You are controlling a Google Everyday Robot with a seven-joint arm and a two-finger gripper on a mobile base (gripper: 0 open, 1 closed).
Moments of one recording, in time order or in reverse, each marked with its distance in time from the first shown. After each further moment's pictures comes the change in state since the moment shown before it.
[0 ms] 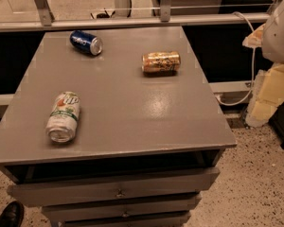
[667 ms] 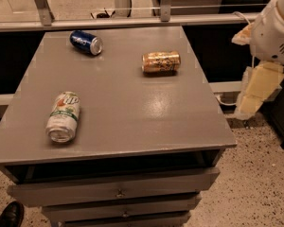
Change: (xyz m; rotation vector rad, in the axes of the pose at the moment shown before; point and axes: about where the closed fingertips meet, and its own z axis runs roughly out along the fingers) arm -0.011 -0.017 0.014 0.018 -0.039 -0.032
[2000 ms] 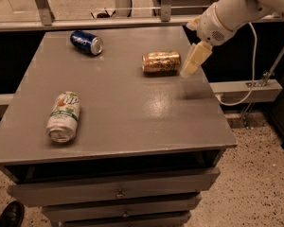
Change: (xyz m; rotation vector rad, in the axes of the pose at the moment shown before) arm -0.077 -0.164 0.129 0.034 -0.340 -0.015
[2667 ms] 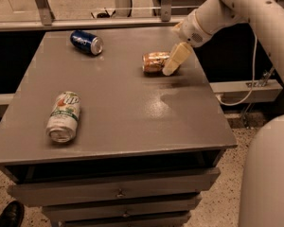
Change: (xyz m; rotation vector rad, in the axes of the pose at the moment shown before) arm -0.018 -0.025 0.062 -0.063 -0.083 0.058
